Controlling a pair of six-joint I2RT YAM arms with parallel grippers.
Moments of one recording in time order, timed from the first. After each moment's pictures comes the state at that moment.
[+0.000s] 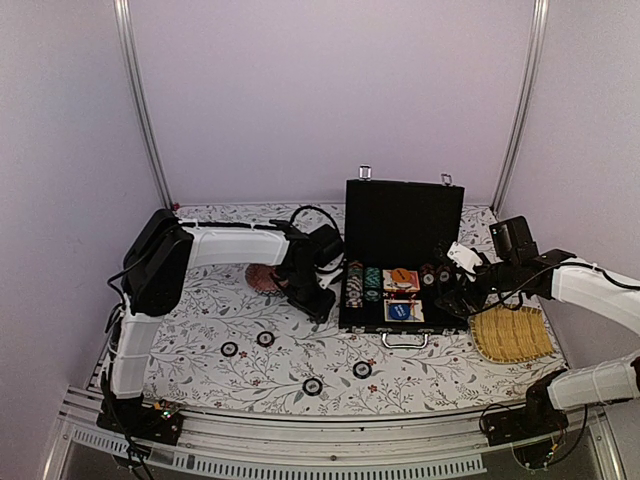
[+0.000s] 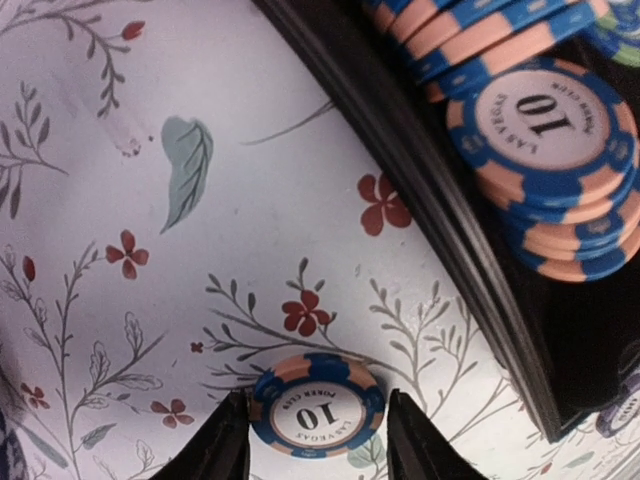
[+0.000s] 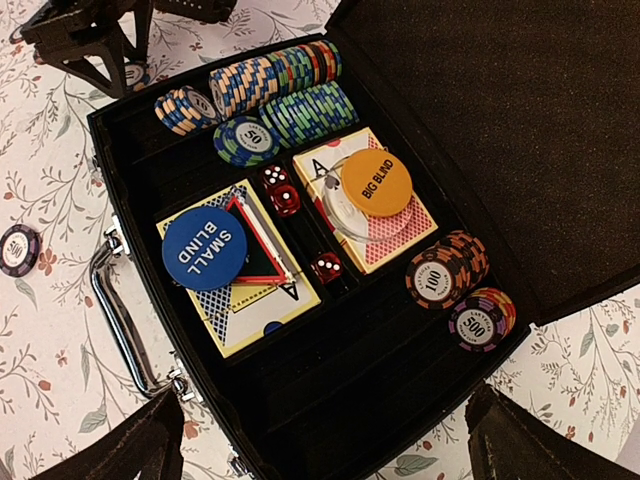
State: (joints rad) left arm -0.87 2.24 1.72 -0.84 0.04 -0.18; right arm 0.35 1.17 0.72 -0.37 -0.28 -0.57
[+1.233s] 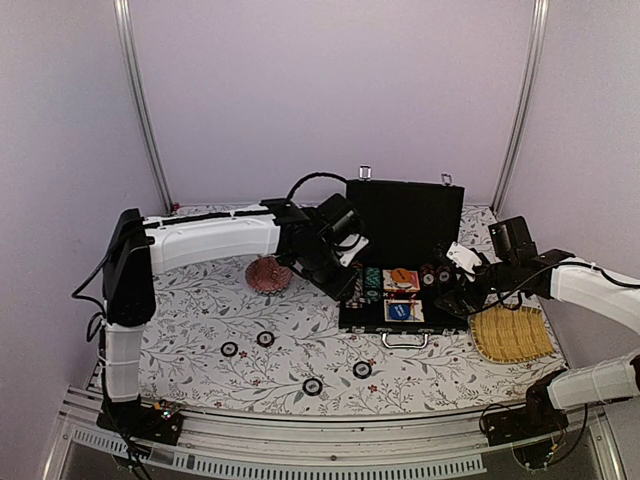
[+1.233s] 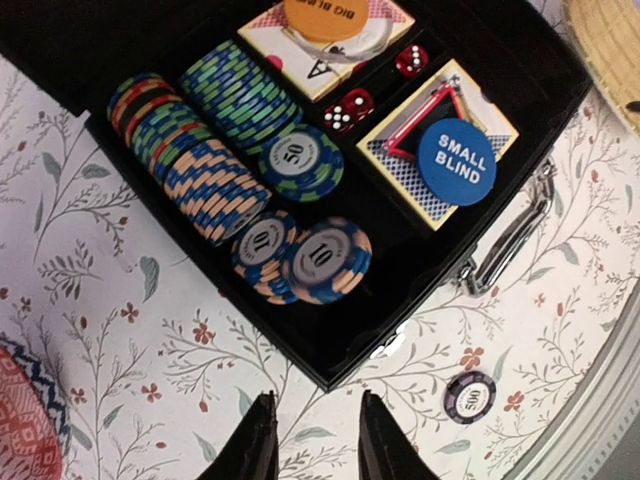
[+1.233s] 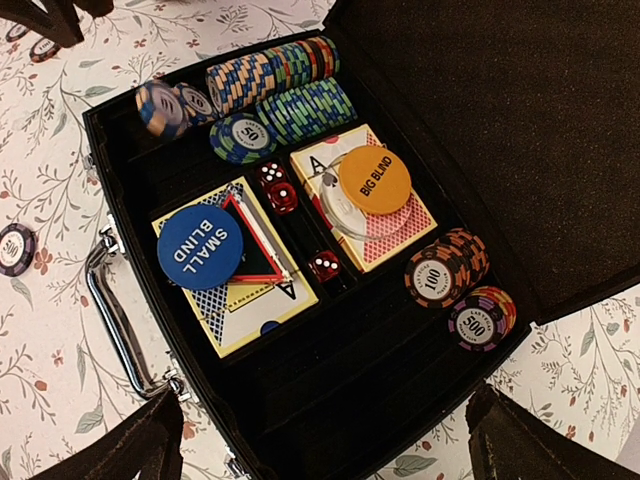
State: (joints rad) left arm -0.97 2.08 1.81 -0.82 0.01 -0.18; right arm 0.35 1.18 0.72 -0.36 -0.28 -0.57
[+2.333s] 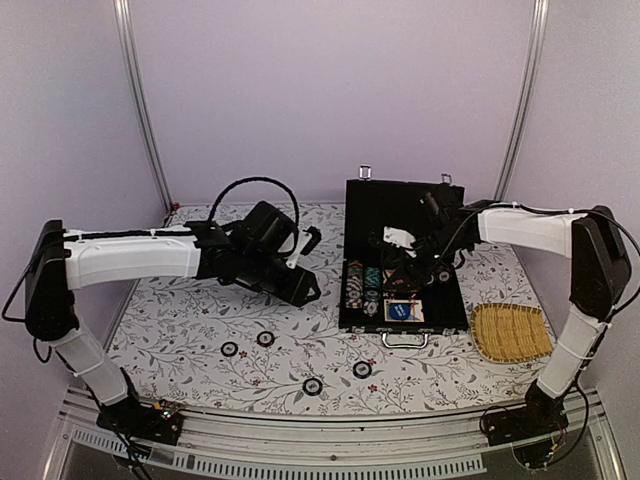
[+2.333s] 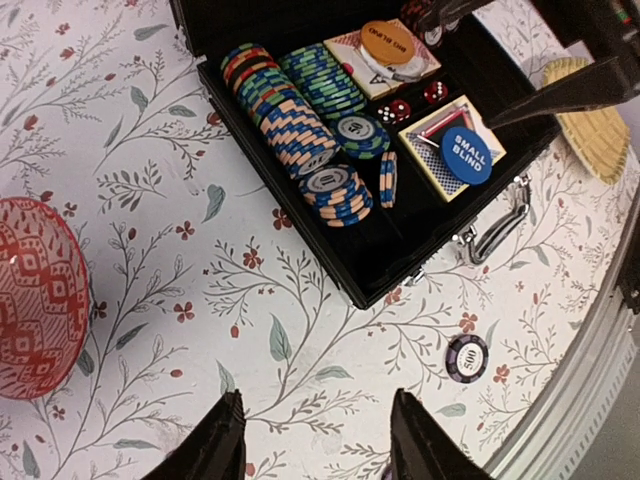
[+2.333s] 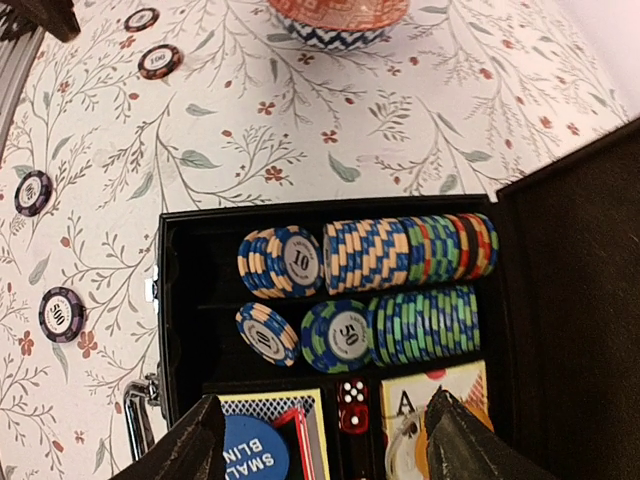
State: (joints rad) left arm -0.90 1.67 1.24 -0.46 0.05 -0.30; right arm 0.50 1.74 1.26 -0.53 -0.51 -0.79
